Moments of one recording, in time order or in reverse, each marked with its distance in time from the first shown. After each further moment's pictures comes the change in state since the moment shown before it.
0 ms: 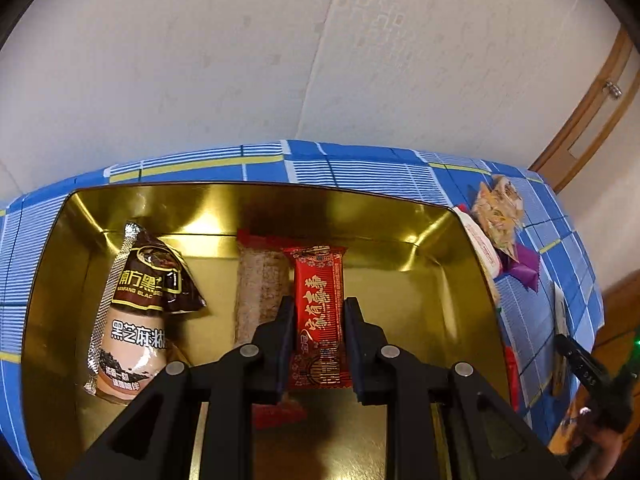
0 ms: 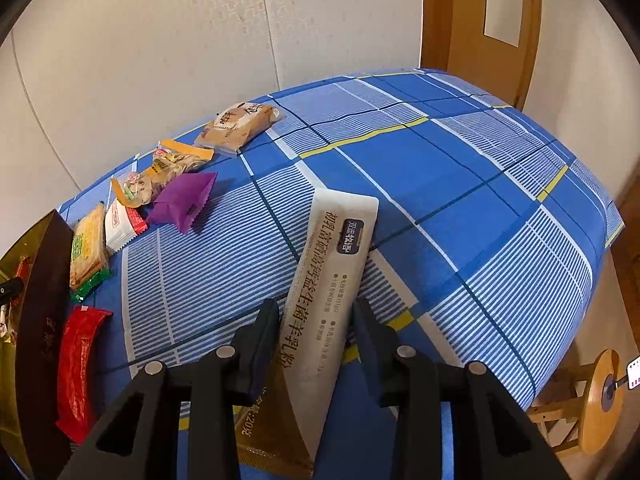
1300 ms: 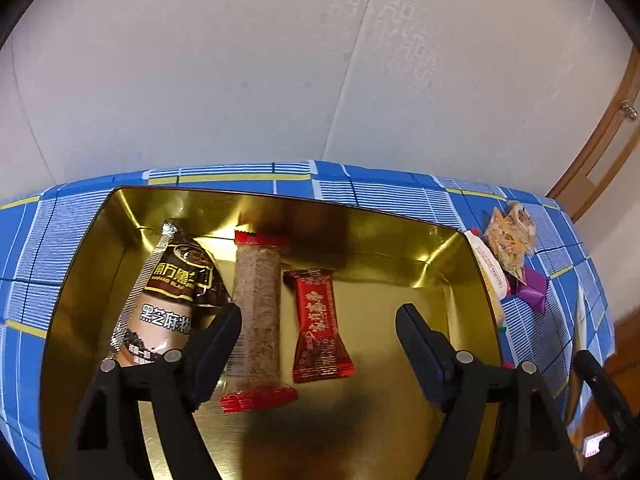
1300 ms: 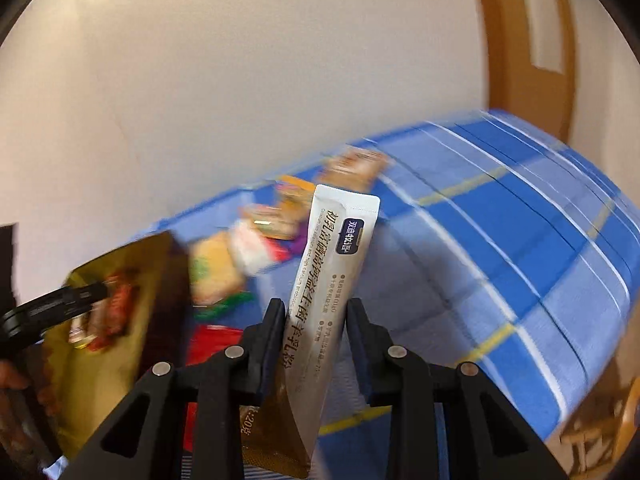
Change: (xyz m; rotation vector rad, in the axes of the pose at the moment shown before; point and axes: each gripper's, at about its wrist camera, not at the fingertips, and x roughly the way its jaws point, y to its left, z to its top) left arm -0.022 0.003 -0.007 -0.061 -0.090 0.081; right arm -0.054 0.079 0.000 -0.073 -0.126 0.244
